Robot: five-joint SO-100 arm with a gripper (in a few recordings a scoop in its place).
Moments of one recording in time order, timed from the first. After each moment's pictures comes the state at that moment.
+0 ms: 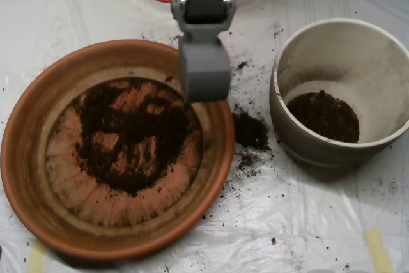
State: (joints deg) arm 2.4 121.6 108.6 53.8 -11.3
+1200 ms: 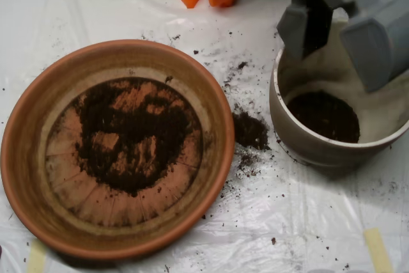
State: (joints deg) arm -22.8 102.3 77.8 80.2 -8.6
